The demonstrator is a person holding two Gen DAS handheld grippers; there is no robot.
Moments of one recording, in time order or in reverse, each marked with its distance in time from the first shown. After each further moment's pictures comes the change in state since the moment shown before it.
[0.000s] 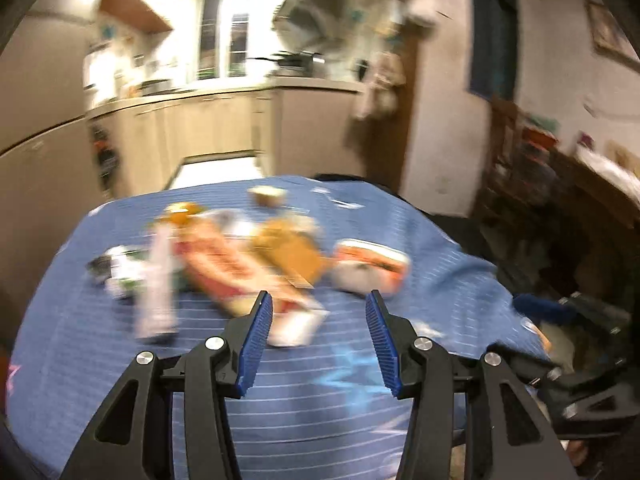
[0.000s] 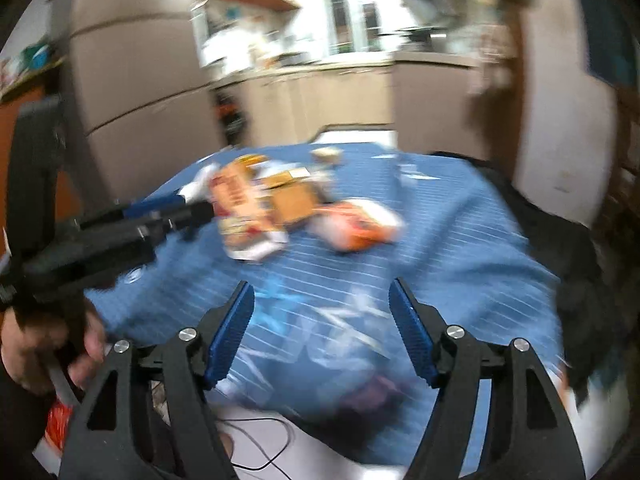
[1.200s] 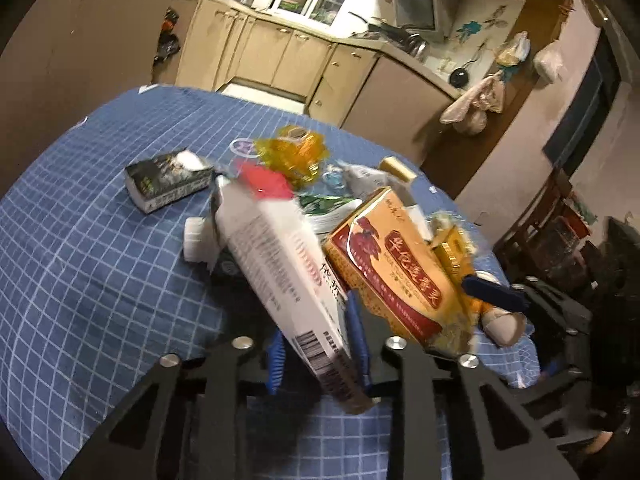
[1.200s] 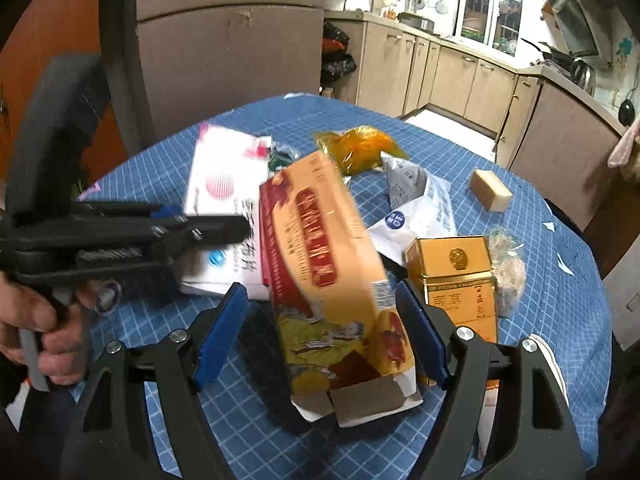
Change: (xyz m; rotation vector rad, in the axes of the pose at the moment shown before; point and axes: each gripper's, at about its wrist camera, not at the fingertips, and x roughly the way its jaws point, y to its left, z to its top) left arm 0.089 0.183 -0.019 -0.366 0.149 -0.063; right arm 0.173 0.095 0.081 -0.359 0.189 0.147
